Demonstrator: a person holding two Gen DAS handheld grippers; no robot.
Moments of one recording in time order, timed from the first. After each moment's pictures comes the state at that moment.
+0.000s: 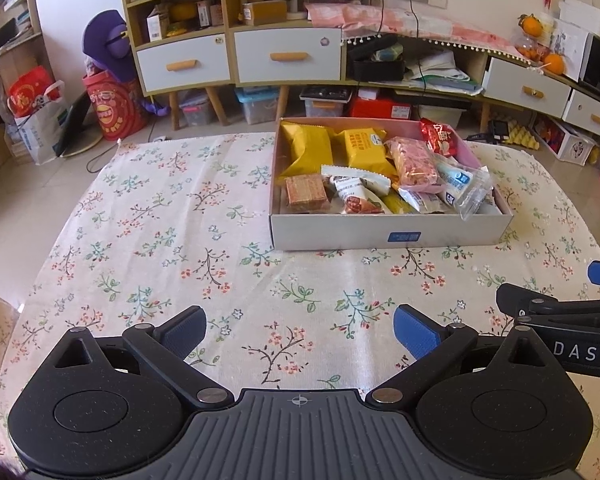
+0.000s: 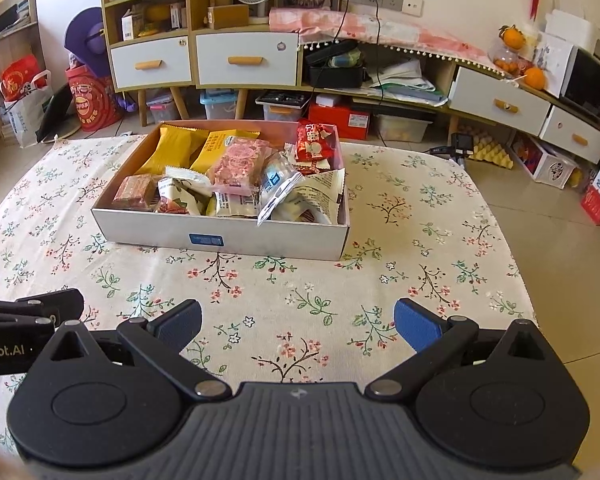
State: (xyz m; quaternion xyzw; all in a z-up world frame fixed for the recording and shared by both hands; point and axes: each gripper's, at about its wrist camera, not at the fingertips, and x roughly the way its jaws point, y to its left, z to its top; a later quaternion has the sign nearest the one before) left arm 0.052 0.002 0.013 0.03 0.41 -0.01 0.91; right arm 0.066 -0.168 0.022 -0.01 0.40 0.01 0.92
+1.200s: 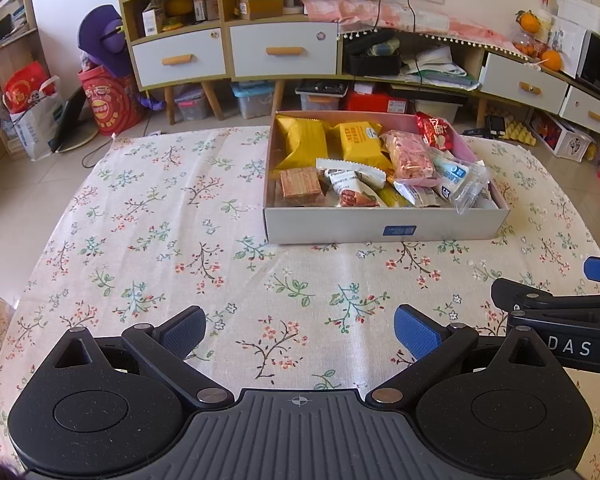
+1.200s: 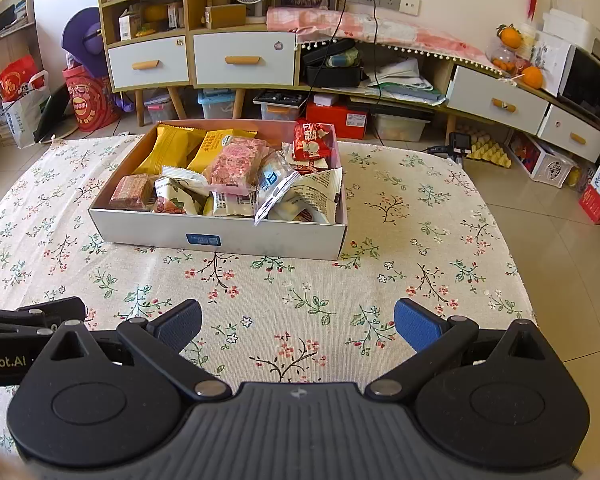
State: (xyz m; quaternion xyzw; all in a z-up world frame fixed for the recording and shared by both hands) left arm 0.053 0.002 0.011 0.02 0.42 -0.01 0.91; right arm 0.068 -0.168 0.021 -0.01 0.40 0.01 0.92
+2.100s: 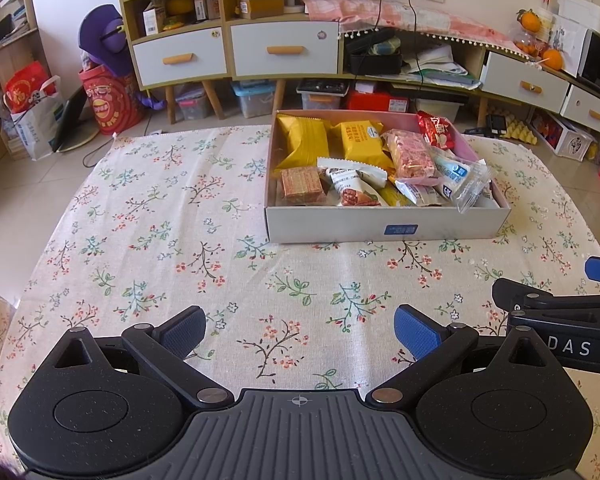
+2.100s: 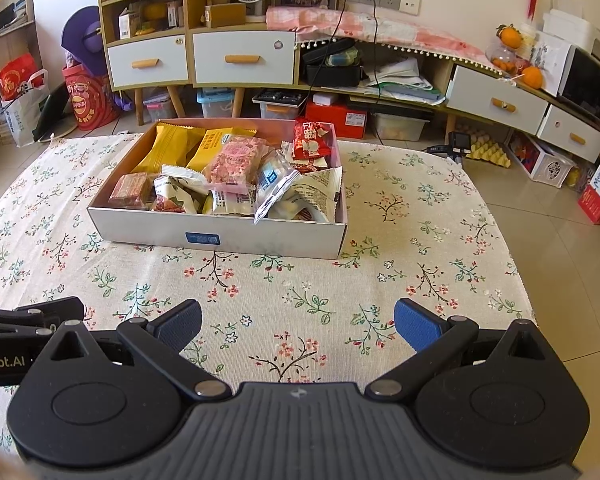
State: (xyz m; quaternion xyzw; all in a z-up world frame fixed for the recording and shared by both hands) left arm 0.053 0.002 0.011 0.02 0.42 -0.01 0.91; right arm 0.067 -0.168 0.018 -0.01 0.40 0.01 0.92
